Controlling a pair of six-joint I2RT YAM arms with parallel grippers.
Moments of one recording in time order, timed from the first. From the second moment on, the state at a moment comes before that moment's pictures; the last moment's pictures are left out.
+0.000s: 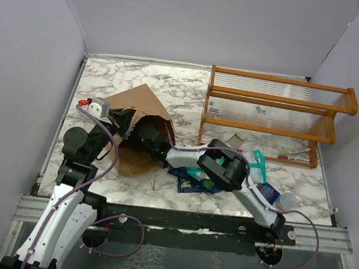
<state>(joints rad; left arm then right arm) -0.21 0.55 0.55 0.17 0.29 -0.25 1.09 2.48 1.67 0.69 0.11 -0.45</state>
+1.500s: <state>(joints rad) -0.19 0.61 0.65 0.06 -0.05 -0.25 1.12 1.73 1.02 0.62 -0.15 -0.31</state>
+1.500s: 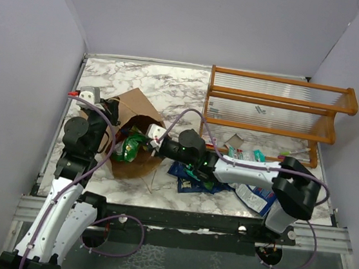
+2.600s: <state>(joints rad) -0.17 0.65 0.63 0.05 -0.07 -0.19 1.11 1.03 0.69 0.28 0.28 -0.25</state>
